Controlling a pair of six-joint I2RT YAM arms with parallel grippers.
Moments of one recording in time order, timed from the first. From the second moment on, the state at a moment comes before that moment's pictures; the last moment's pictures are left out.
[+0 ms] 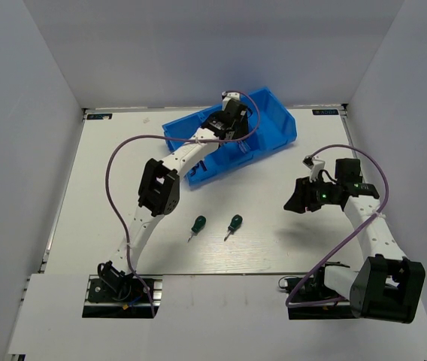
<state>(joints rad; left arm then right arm) -0.66 2.51 2.38 -0.54 -0.33 -0.49 -0.07 1.12 0.77 -0.72 -0.76 -0.30</state>
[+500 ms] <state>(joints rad) -0.67 2.49 2.11 -0.47 -0.22 -0.50 -0.07 1.16 0.77 -0.66 -0.76 -0.24</state>
